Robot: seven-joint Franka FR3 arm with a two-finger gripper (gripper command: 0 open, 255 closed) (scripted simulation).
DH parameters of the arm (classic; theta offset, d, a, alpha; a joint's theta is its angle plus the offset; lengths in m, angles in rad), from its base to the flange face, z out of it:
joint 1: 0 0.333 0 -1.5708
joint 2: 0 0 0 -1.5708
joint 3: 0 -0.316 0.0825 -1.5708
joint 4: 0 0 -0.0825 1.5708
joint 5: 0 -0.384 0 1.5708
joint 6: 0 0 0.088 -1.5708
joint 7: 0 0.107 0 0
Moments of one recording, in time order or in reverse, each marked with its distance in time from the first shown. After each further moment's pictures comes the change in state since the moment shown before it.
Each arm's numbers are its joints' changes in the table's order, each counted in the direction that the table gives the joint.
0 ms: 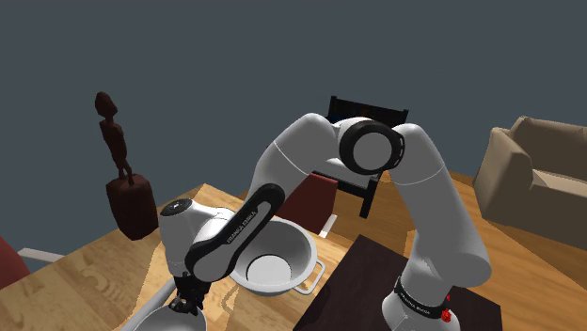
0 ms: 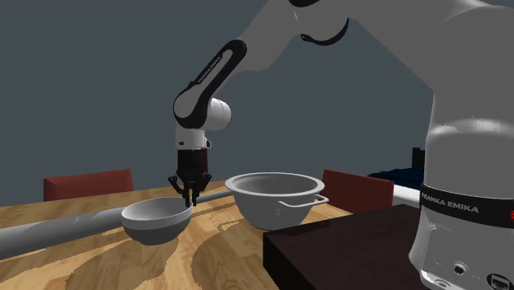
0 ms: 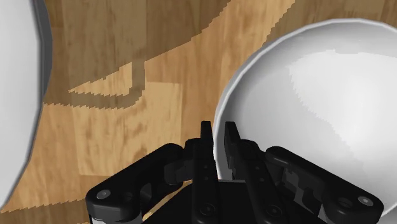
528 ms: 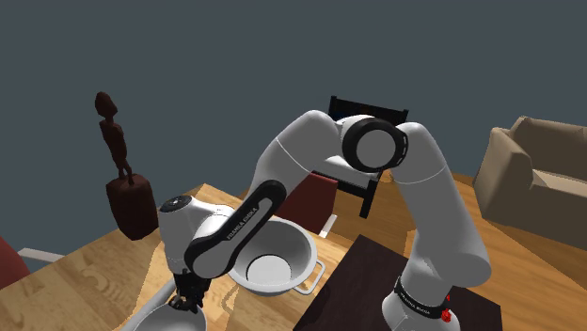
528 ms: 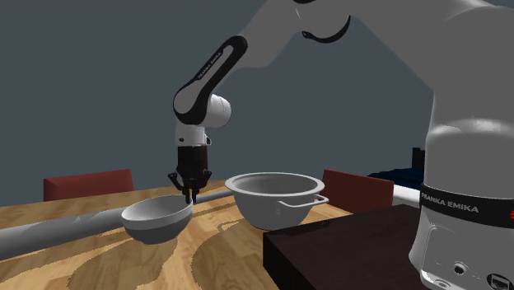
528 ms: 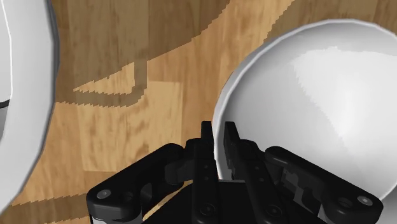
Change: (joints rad) arm -0.005 -0.021 -0.006 -0.005 -0.007 0.016 -0.003
